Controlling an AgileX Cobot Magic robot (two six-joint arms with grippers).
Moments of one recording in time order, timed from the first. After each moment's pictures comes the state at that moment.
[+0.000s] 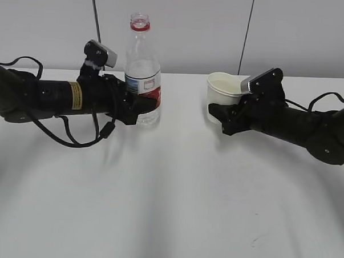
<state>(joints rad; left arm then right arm) -0.23 2.15 -1.21 1.12 -0.79 -0.71 0.07 2.20 -1.09 -0.73 -0.83 0.30</state>
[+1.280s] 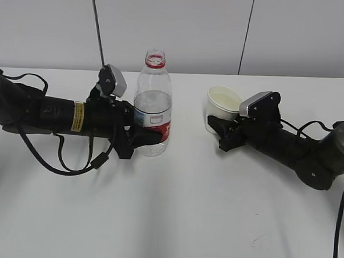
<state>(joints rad) -0.24 2.19 -1.17 1.36 -0.90 -0.69 0.07 2.37 -1.09 -0.59 -1.07 0.12</state>
